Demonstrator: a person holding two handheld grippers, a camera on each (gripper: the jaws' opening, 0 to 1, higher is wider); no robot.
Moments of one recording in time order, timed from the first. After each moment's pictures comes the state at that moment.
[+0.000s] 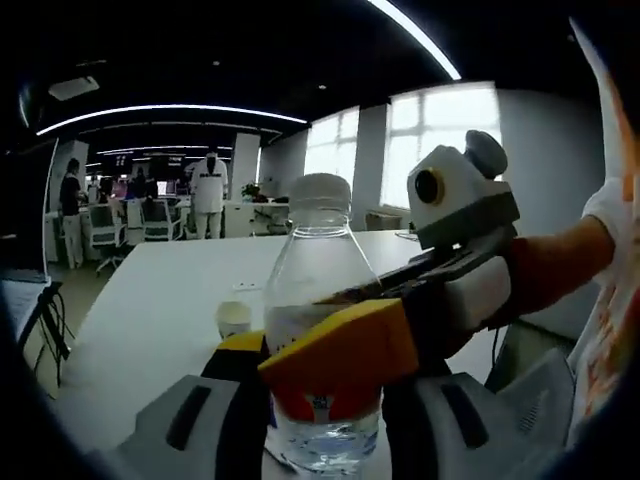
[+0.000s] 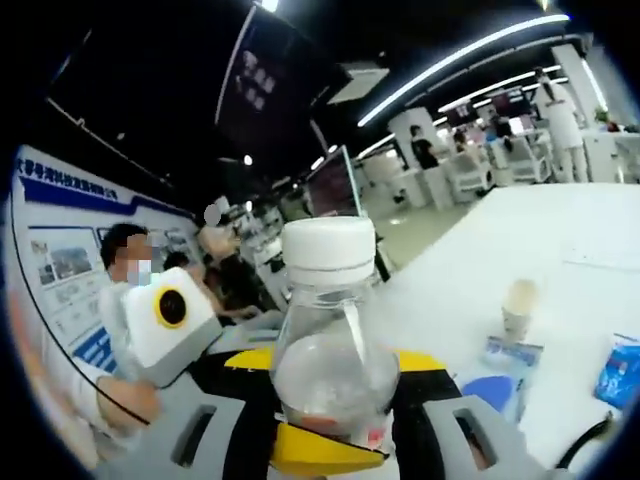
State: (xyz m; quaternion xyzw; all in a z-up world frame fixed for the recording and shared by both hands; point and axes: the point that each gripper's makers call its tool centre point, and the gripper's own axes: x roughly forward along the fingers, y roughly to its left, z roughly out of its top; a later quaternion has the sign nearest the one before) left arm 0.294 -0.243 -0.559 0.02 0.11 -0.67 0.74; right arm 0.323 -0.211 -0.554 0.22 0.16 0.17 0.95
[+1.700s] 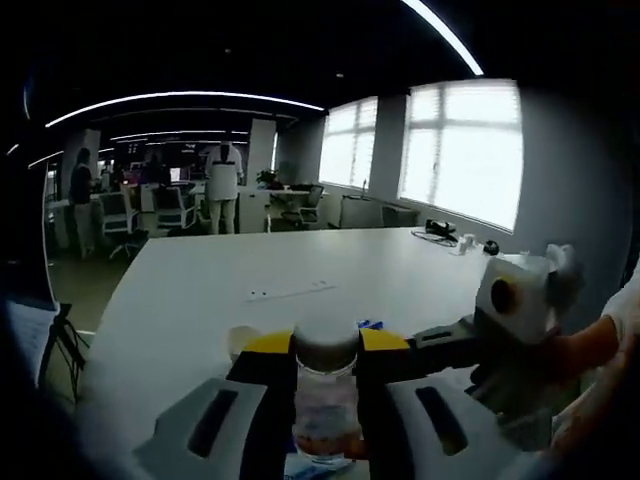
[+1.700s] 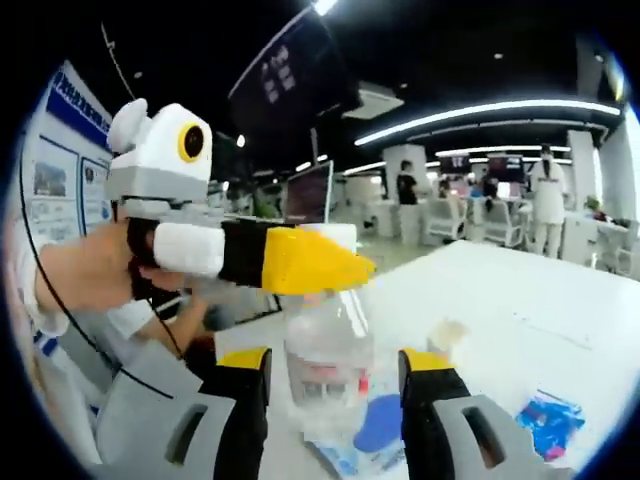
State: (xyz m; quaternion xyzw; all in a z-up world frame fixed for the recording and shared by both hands) left arm 0.334 -0.280 -0.515 0.04 0.16 -0.62 0.77; right arm 0.284 -0.267 -0.572 0.05 0.14 0.08 0.98
